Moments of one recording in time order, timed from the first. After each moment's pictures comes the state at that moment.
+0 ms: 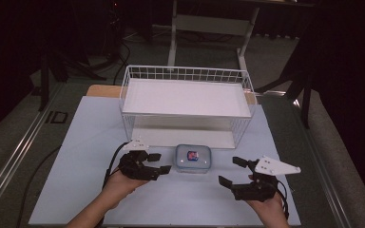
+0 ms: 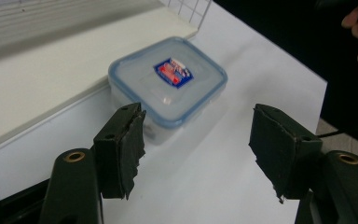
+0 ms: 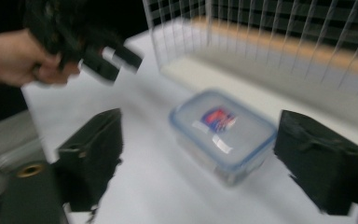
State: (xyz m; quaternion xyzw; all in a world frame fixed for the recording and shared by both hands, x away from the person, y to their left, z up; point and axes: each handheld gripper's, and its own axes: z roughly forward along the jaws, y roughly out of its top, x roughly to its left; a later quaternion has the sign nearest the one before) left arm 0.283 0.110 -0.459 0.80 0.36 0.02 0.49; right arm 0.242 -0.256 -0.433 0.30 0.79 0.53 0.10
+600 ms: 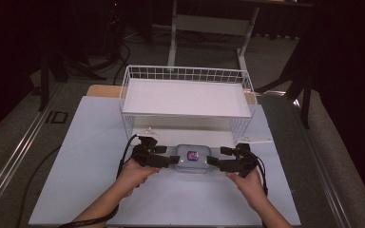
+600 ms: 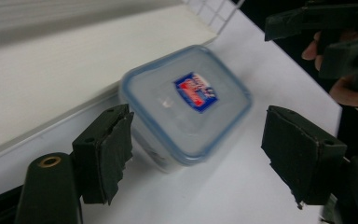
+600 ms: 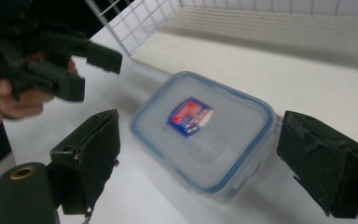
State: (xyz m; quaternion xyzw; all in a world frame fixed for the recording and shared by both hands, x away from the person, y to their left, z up) left arm 0.321 0.089 -0.476 0.78 0.41 -0.02 0.47; right arm 0.319 -0.236 -0.470 0.42 0.76 0.49 0.02
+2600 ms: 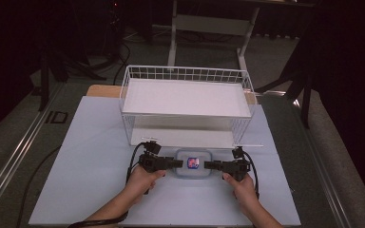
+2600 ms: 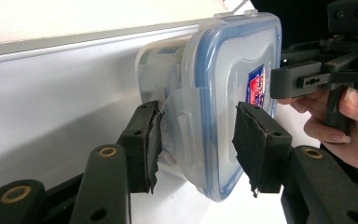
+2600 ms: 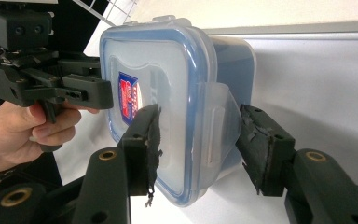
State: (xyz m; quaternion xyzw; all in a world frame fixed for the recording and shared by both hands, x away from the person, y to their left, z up) left arm 0.328 0.076 -0.522 0.74 0.47 -0.11 0.47; right arm 0.333 -0.242 -0.526 0.50 0.72 0.47 -0.13
